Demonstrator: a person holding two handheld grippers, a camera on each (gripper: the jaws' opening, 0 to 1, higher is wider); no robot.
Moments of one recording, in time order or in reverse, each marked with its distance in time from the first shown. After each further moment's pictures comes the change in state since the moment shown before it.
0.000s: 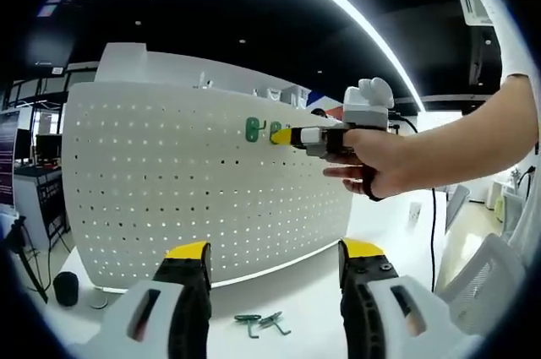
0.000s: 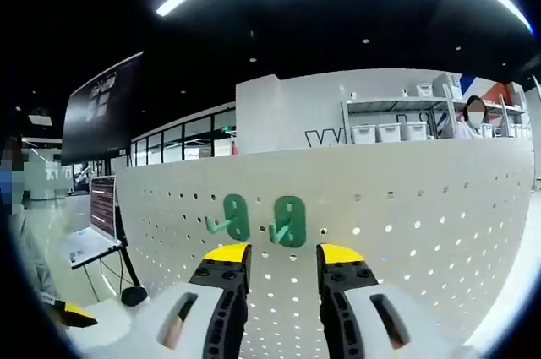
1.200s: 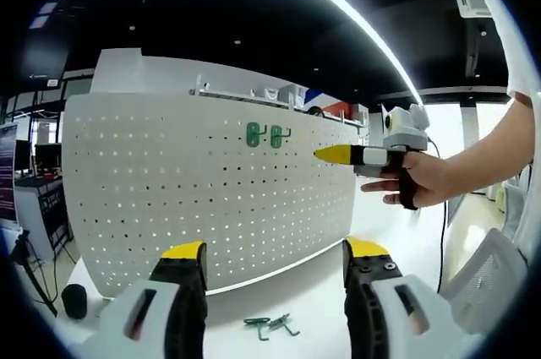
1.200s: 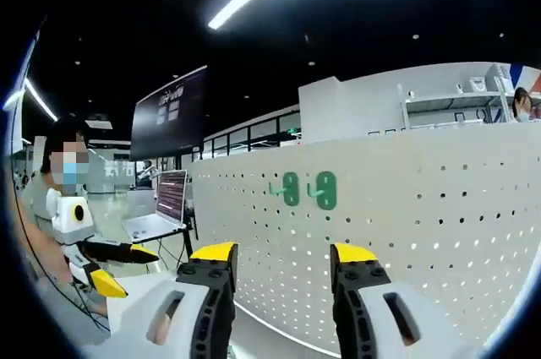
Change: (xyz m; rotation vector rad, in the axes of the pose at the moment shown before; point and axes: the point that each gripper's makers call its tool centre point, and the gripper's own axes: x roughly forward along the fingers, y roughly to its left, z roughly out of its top) left arm -0.001 0.005 0.008 0.039 0.009 -0.004; right arm -0.082 0.016 -0.019 -0.009 -0.003 0.355
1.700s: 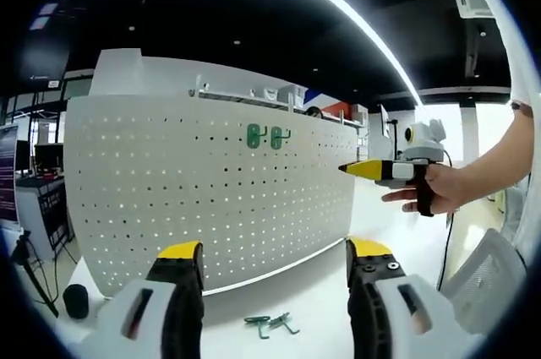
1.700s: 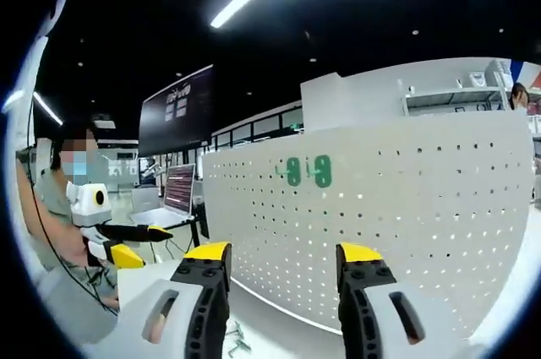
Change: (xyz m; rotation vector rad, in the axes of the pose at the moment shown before) left arm -0.005 0.000 0.001 -0.002 -0.004 -0.004; right arm -0.046 0.004 -0.020 0.013 0.032 0.006
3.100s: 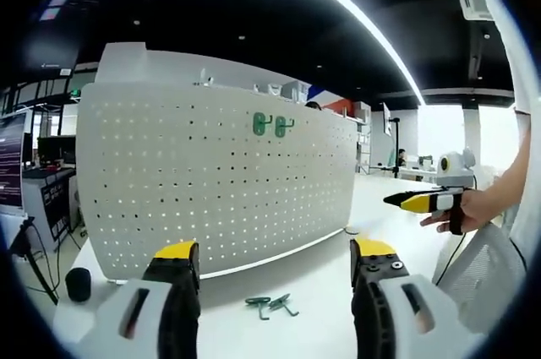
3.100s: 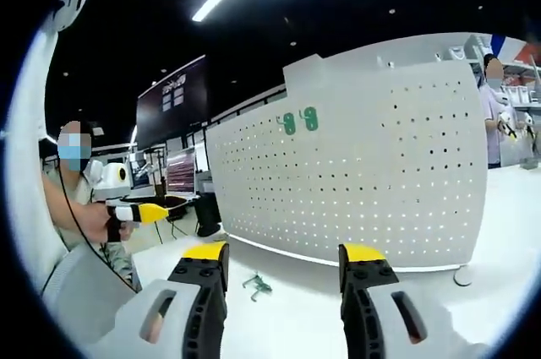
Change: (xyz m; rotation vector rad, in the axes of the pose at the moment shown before) left arm -0.024 0.004 -0.021 -0.020 0.030 0.014; right arm -0.084 0.024 -0.067 0.096 0.074 -0.060
